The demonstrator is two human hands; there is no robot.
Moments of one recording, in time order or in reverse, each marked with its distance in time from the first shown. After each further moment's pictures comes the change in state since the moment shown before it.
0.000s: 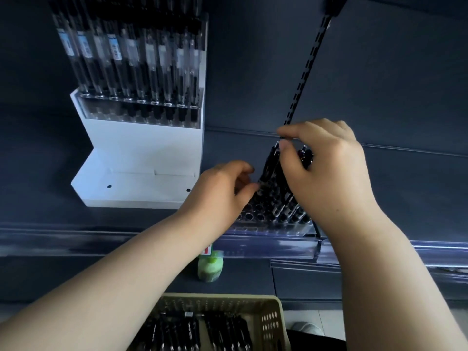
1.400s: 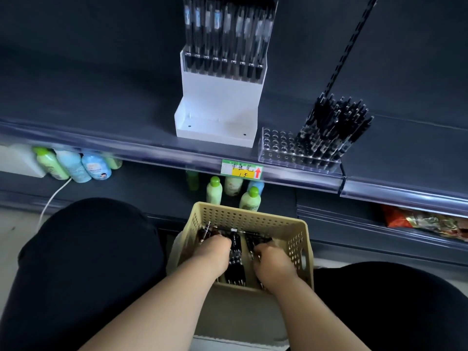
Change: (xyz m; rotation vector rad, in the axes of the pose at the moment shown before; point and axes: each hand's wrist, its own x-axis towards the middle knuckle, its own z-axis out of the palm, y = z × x) left_hand -0.230 -0.085 0.022 0.558 -0.736 -0.539; right_hand -0.265 -0.034 0.094 -0.101 -1.054 0.461
